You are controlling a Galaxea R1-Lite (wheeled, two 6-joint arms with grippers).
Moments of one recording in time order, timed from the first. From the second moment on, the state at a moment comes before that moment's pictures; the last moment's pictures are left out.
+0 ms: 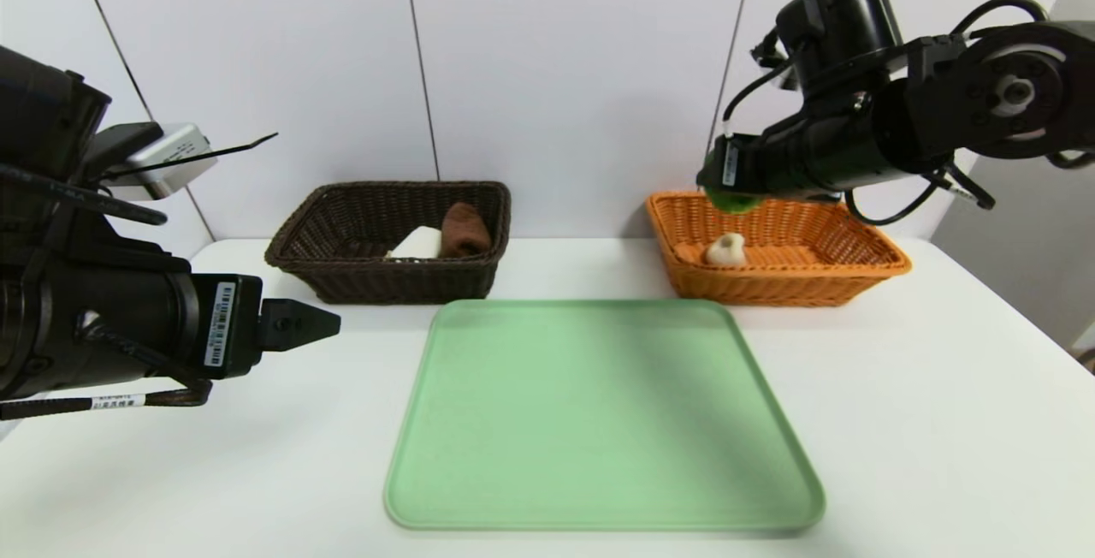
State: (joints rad) left arm -0.55 1.29 -1.16 0.55 0.27 -0.35; right arm 0.42 1.90 -1.75 0.42 -0.29 0.32
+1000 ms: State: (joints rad) left arm -0.54 1.30 -1.17 0.55 0.28 -0.35; right arm 0.29 2.25 -1.95 0.42 -0.24 0.21
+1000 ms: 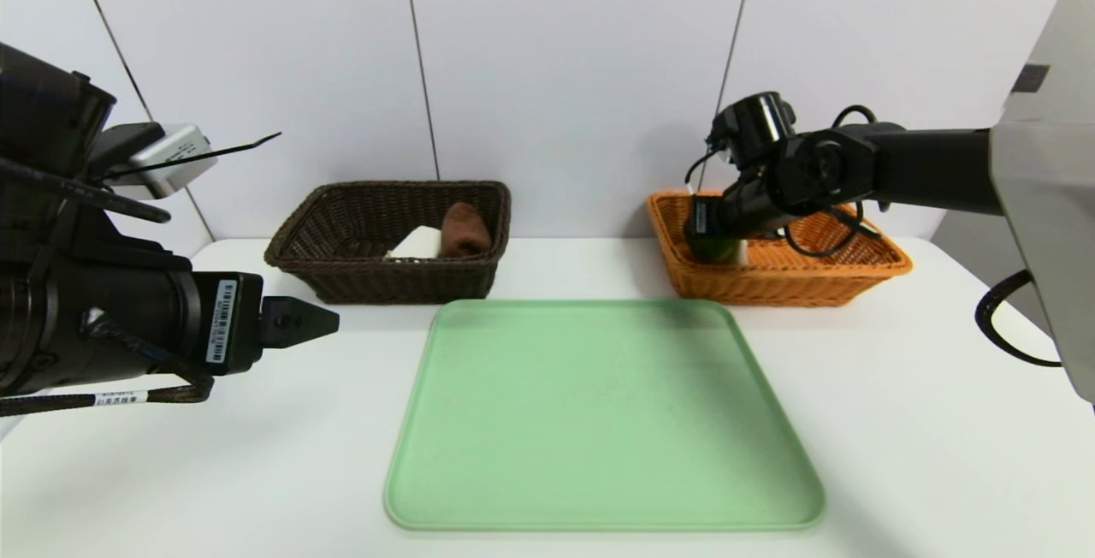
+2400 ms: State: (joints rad) left arm -0.49 1.10 -1.14 0.54 0.44 -0.28; right arm 0.38 1.51 -1.50 0.53 -0.25 0.15
